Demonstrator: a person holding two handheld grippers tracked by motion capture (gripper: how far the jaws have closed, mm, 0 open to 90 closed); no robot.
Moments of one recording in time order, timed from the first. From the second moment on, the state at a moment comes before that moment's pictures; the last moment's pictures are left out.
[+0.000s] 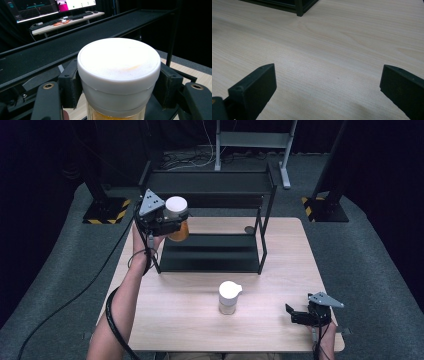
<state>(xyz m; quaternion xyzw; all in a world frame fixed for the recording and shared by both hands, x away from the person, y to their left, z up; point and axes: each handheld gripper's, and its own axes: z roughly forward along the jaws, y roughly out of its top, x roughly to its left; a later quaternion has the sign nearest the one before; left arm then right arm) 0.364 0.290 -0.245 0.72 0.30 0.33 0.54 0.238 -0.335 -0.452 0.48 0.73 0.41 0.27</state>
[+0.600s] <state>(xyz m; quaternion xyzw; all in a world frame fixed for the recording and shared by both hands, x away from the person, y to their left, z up) 0.372 0.295 -0.229 0.71 0.30 0.31 0.55 0.237 -0.334 -0.452 0.48 0.73 0.41 0.27</state>
